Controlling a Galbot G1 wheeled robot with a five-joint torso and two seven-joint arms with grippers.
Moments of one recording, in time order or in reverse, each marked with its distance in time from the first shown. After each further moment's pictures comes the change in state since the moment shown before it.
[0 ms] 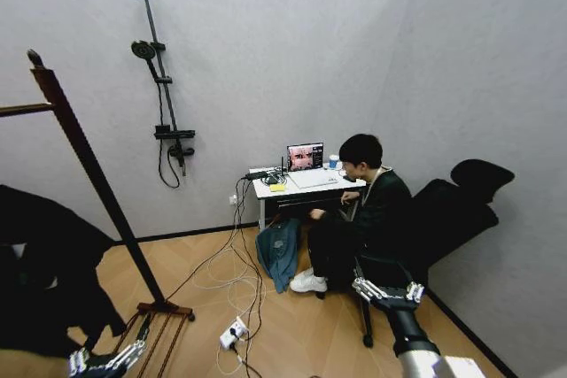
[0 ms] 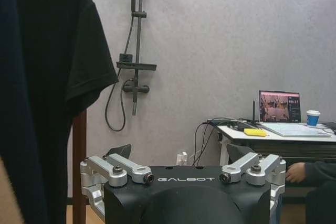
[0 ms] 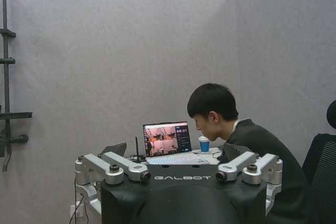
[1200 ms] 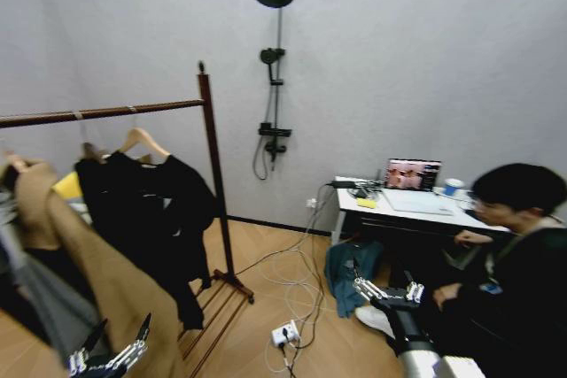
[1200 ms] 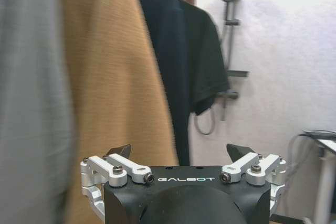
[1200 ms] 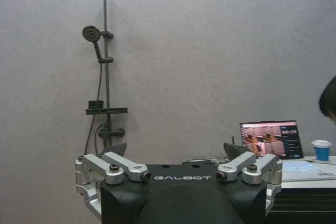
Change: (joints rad) left arm 0.000 0.000 0.000 0.000 0.000 0.000 0.000; right arm 0.000 0.000 0.000 0.000 0.000 0.000 0.000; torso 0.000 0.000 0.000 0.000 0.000
